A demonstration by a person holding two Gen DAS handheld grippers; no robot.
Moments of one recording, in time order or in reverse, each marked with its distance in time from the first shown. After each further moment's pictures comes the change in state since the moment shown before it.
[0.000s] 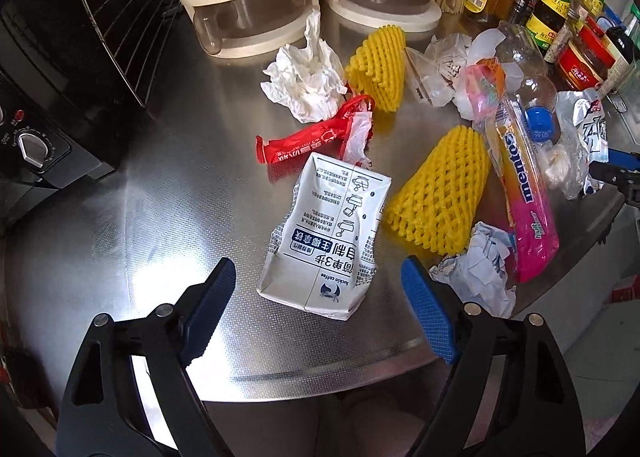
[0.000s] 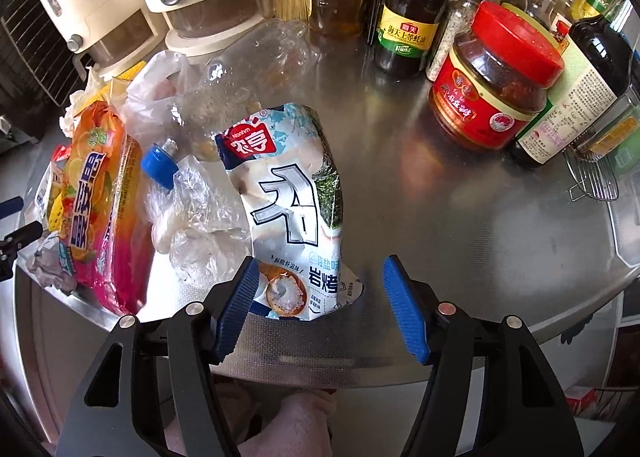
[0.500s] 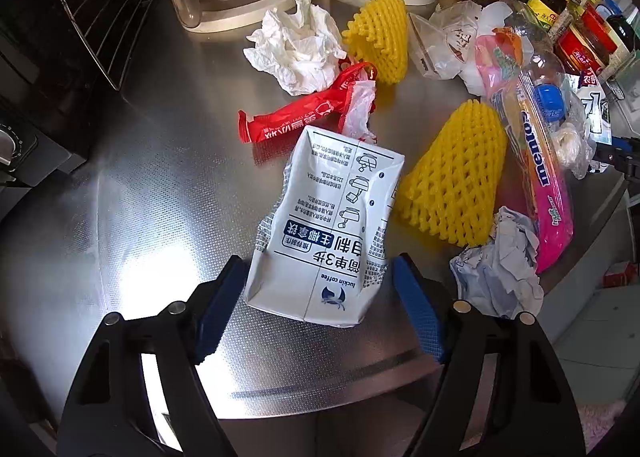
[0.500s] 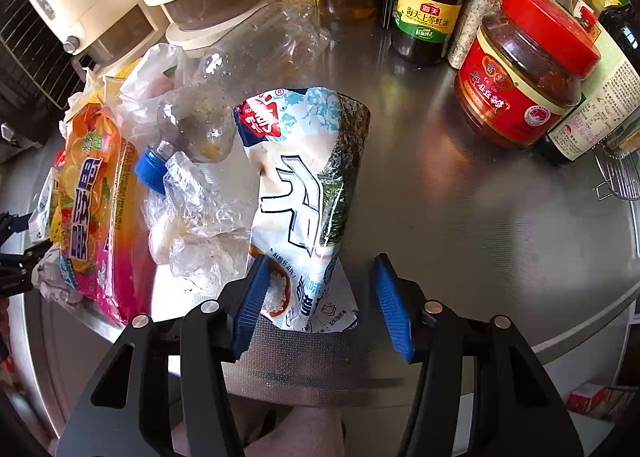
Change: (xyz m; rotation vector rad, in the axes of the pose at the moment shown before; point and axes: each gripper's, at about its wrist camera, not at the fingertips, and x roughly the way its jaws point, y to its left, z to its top) left arm 0.023 0.004 -0.001 0.024 0.042 -0.055; right arm 0.015 -0.001 0.011 0.025 0.040 0.084
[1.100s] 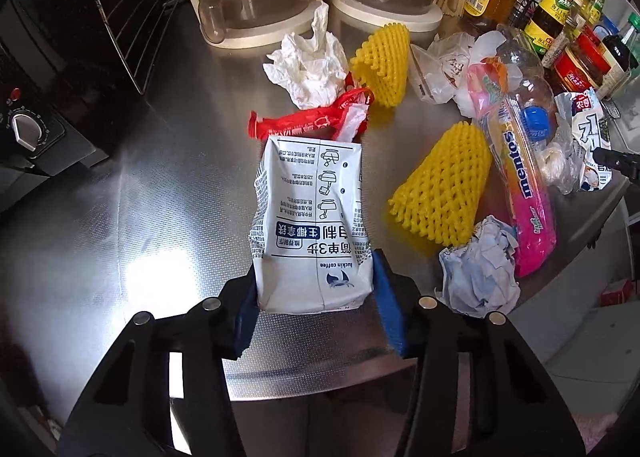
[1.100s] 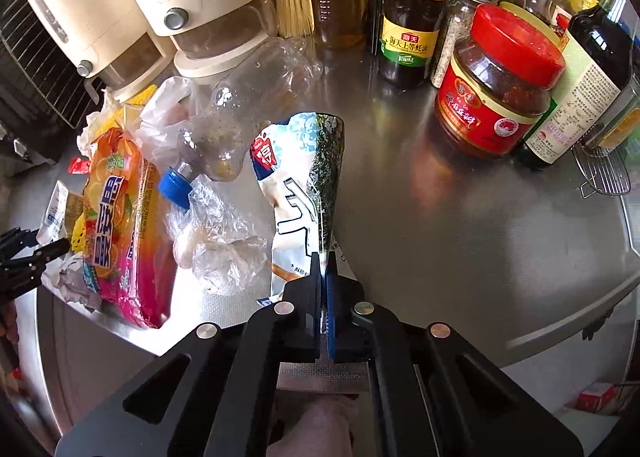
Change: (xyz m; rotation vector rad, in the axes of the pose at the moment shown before) left arm -0.031 0.000 -0.008 -0.045 -0.059 0.007; right arm -0.041 0.000 -0.012 0.019 -0.085 -0.018
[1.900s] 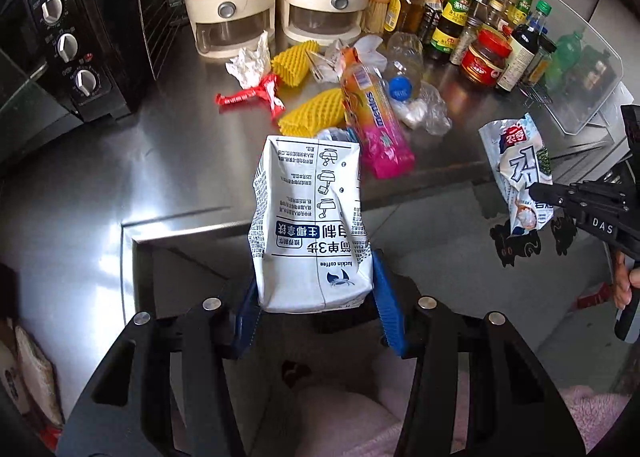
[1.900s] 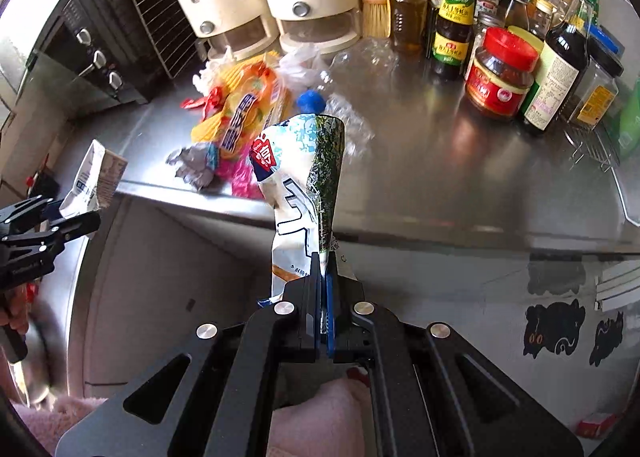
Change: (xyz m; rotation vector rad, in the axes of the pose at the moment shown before) left arm -0.112 -0.064 -0.116 -0.033 -0.094 -0.089; right arm -0.088 0.049 -0.118 -0.130 -0.015 0.137
